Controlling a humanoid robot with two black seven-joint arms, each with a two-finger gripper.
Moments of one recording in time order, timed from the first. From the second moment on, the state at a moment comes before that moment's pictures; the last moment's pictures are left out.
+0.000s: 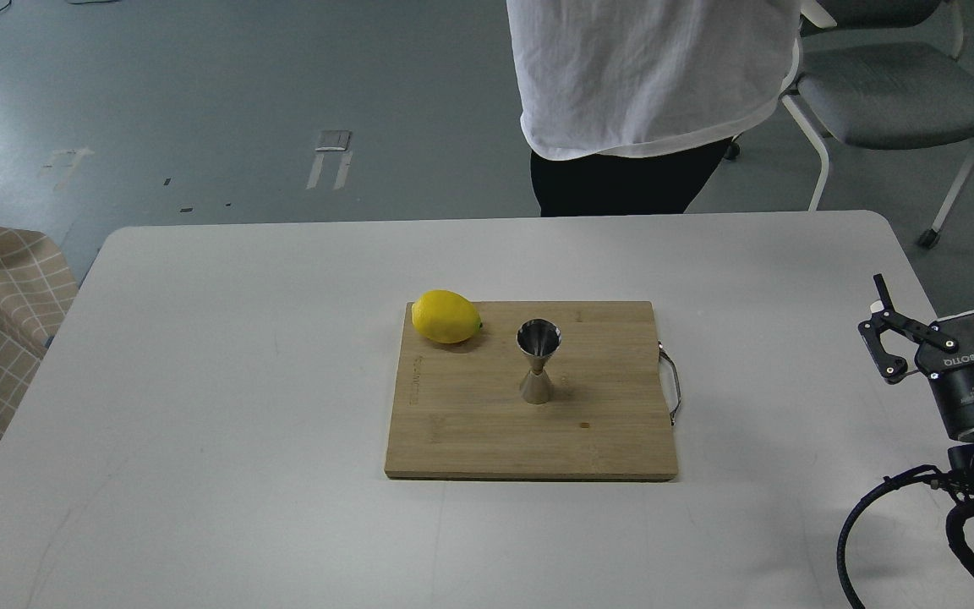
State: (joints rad) left arm 0.25 -0.04 -0.98 -0.09 0.28 -0.16 -0.35; right arm -0.14 -0.01 1.87 1.41 -0.25 0.48 -0.13
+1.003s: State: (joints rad) left arm 0.25 -0.04 -0.95 -0.08 0.28 -0.16 -0.35; right arm -0.14 -0.01 1.88 1.41 -0.25 0.48 -0.13
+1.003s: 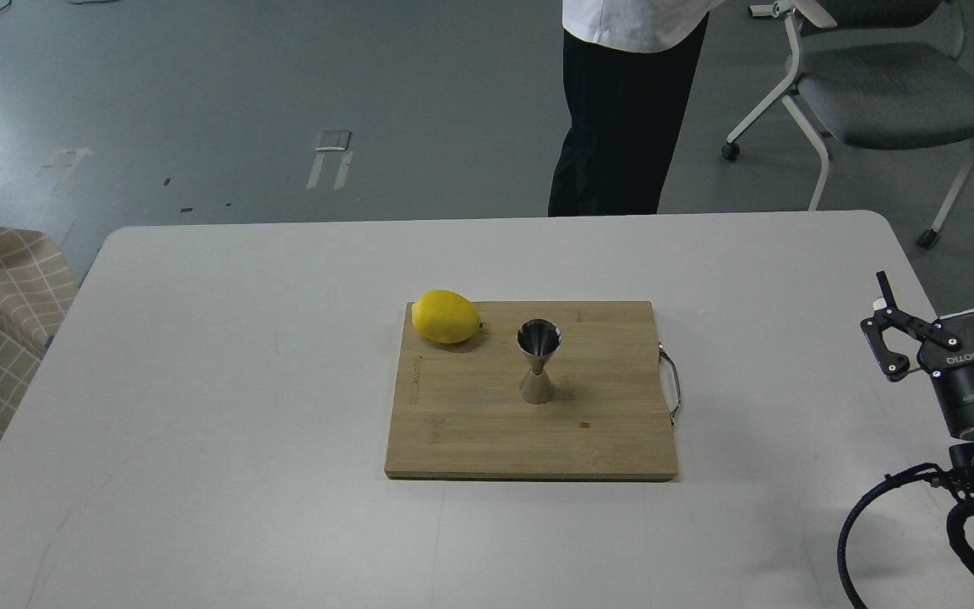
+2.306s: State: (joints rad) left arm 0.25 -0.04 -0.95 -0.08 0.28 -0.16 -0.35; right arm -0.13 0.00 1.88 1.41 -0.25 0.48 -0.12
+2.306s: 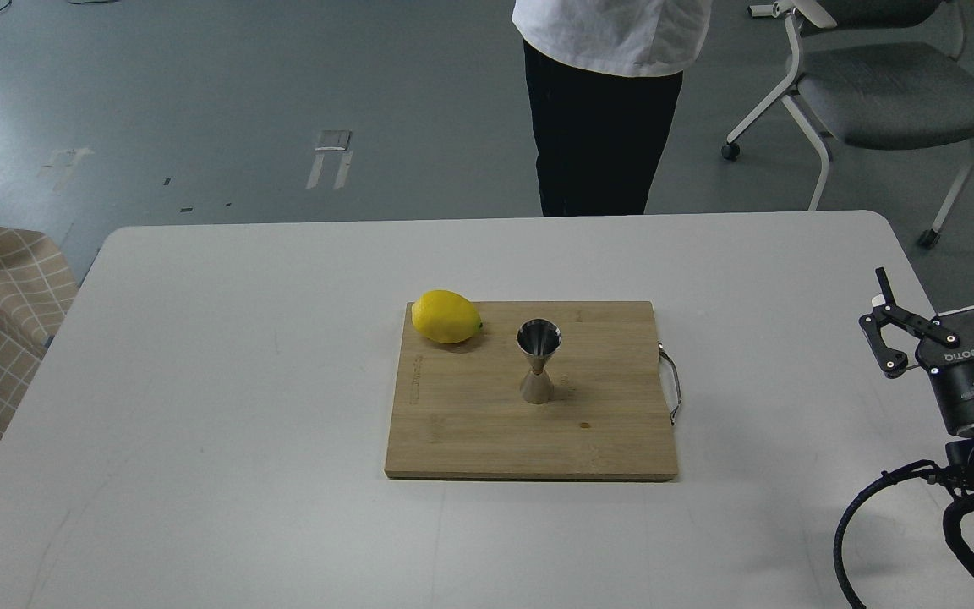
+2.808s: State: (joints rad) left arm 0.25 -0.04 -0.95 -0.08 0.28 -0.16 -0.35; right arm -0.13 0.00 1.88 1.41 -0.25 0.48 -0.12
